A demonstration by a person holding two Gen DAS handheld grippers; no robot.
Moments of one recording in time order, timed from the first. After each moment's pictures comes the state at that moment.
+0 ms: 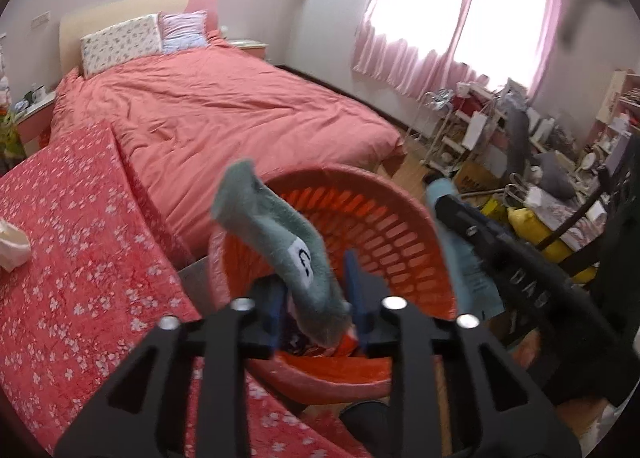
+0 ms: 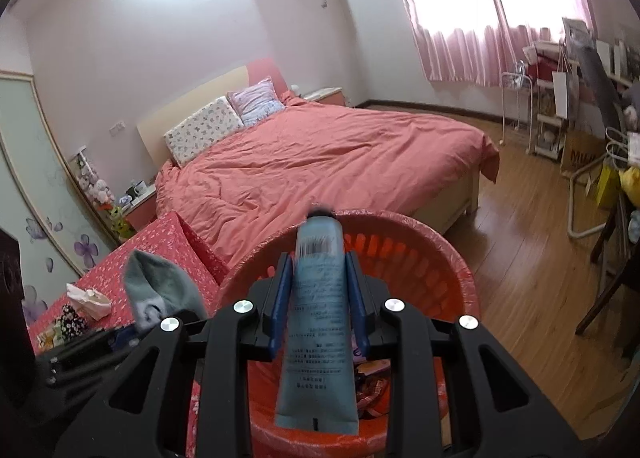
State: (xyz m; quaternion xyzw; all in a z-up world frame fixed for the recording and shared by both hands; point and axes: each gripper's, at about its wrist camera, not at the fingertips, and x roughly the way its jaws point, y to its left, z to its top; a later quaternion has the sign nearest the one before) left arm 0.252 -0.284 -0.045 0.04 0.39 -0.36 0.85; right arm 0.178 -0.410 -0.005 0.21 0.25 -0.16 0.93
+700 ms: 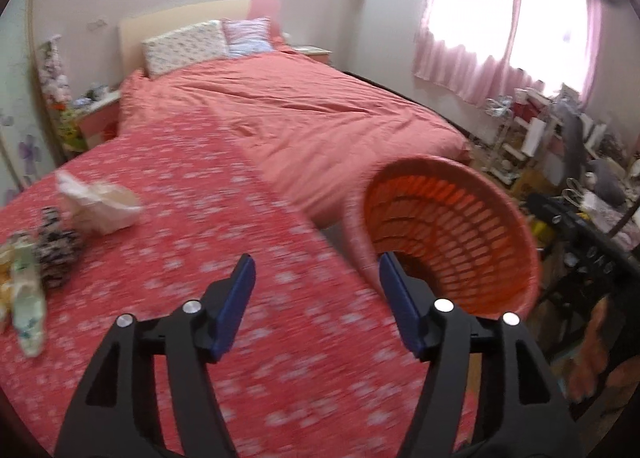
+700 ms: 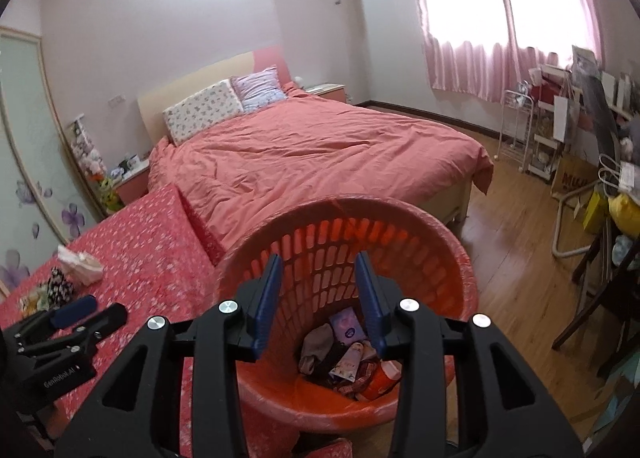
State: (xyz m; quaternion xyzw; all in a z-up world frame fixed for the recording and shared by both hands) left arm 0.248 -0.173 -0.041 0.06 0.37 -0.24 0.90; right arm 0.173 -0.368 0.006 0.15 0.28 -0.17 0.93
